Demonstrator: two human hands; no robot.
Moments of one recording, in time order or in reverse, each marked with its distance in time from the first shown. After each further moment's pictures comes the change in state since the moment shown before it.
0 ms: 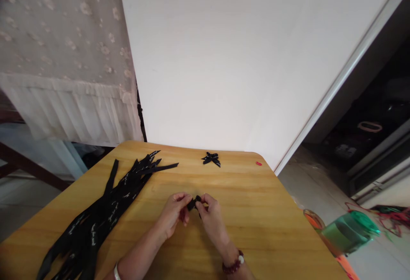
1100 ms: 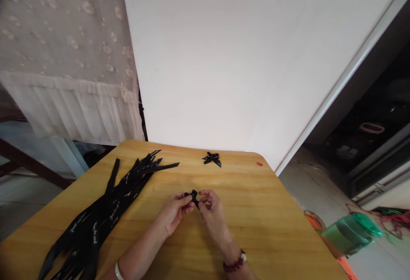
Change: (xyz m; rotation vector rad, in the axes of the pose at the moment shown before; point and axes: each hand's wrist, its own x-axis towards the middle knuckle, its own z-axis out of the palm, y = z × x) left_hand 0.002 0.004 -0.002 -0.314 0.090 -0.102; right_hand -0.002 -0.012 0.000 0.202 0.046 0.095
